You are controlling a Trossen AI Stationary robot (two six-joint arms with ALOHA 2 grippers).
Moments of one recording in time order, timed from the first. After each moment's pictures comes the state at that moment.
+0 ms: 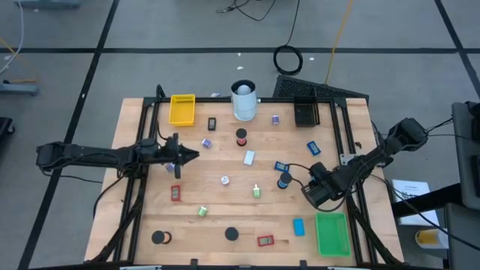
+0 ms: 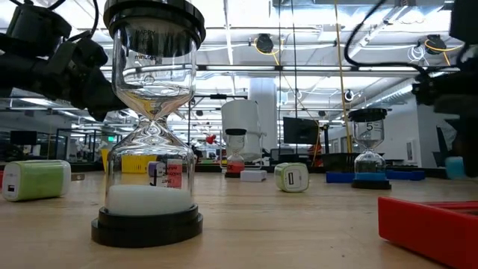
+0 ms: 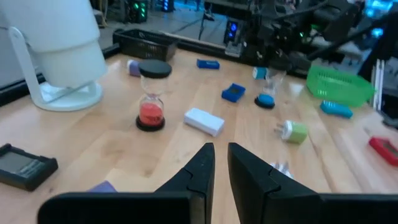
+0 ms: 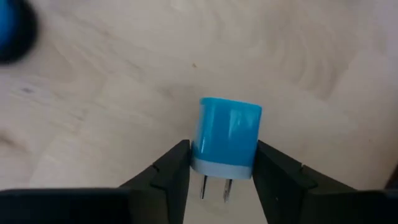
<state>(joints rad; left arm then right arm) 0.13 0.61 0.02 0.42 0.00 -0.19 0.55 1.32 0.64 -1.00 0.28 1.59</state>
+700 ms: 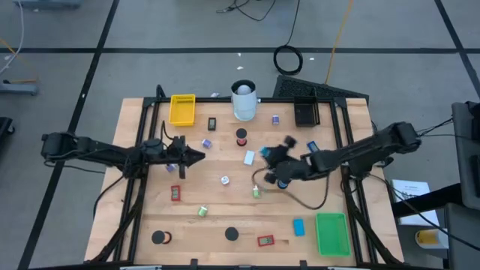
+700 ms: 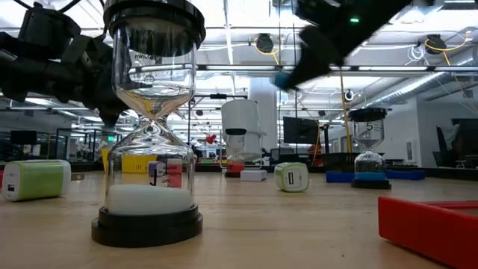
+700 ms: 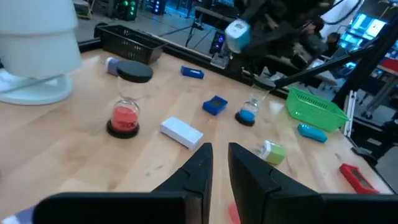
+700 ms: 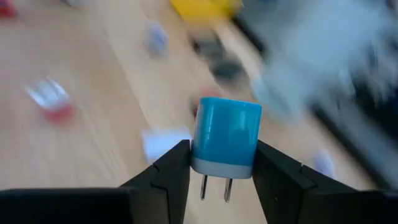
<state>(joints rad) 0.11 0.95 0.03 0.80 0.05 -0.32 0.23 1.47 0.90 -0.12 0.76 0.18</state>
